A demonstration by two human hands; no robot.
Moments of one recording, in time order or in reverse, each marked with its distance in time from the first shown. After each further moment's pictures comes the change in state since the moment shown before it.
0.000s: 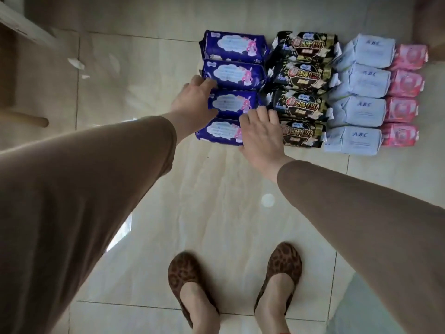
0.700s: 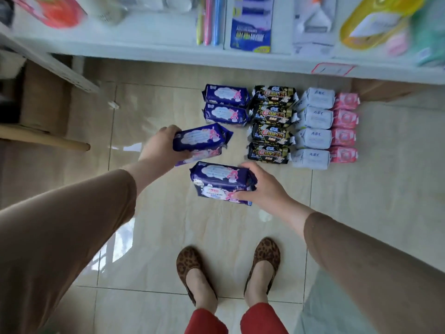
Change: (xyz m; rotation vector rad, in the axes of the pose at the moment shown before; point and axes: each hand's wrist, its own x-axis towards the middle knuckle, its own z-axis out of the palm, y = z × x) left_hand -0.127 -0.003 -0.107 -0.156 0.019 -0.164; right_hand -0.125 0.029 -0.117 1.268 -0.356 0.213
